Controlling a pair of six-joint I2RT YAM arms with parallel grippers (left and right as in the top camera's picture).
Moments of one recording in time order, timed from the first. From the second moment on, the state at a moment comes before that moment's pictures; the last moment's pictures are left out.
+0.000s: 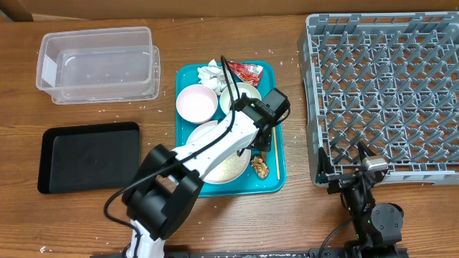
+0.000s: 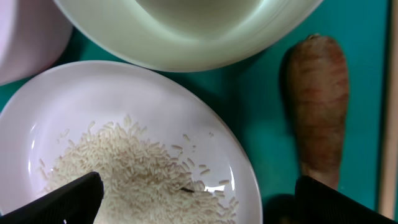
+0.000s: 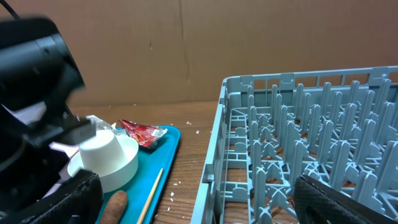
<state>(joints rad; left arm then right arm) -0.75 2.01 1.49 -0.95 -0.27 -0.65 0.13 0.01 0.02 -0.03 -0.06 0.12</state>
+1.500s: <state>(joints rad) -0.69 2.05 1.56 -0.92 -0.07 -0.75 0.13 0.01 0.02 -0.03 -0.06 0.12</state>
